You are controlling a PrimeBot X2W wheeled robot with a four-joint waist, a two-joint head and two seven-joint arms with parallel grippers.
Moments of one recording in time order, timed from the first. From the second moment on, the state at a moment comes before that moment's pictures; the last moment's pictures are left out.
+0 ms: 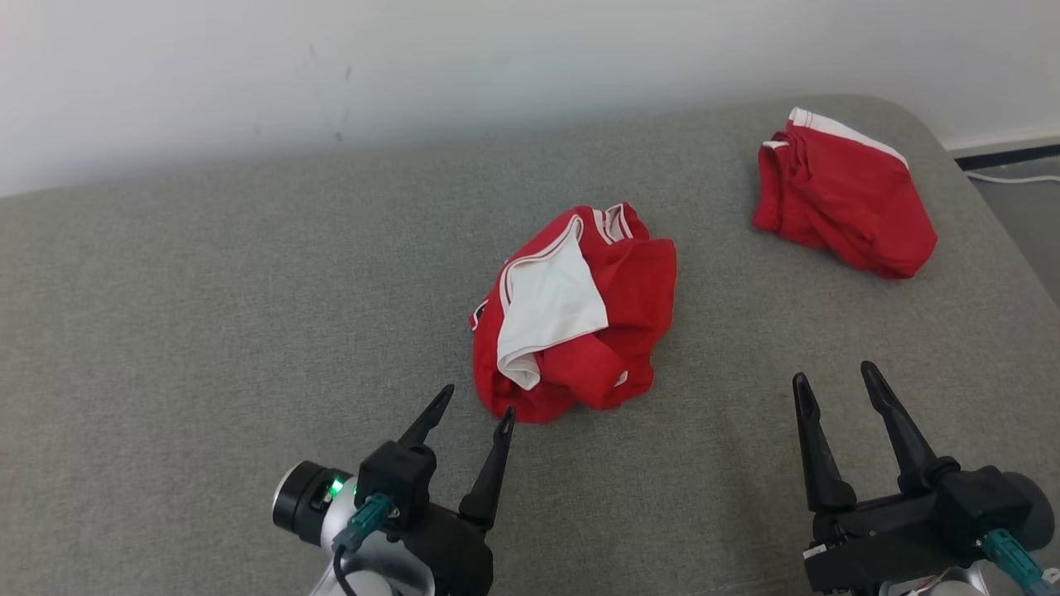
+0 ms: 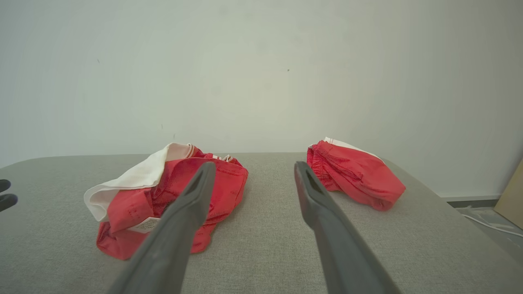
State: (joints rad) left arm -0.22 0.06 -0.44 0.27 -0.24 -0.01 -0.13; right arm -0.07 -0.23 0.27 0.01 0.27 -0.08 -0.25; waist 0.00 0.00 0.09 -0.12
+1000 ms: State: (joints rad) left arm -0.56 0.05 -0.43 0.53 -0.24 0.00 -0.19; right arm -0.20 -0.20 0.26 0.07 0.27 -0.07 -0.25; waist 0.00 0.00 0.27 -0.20
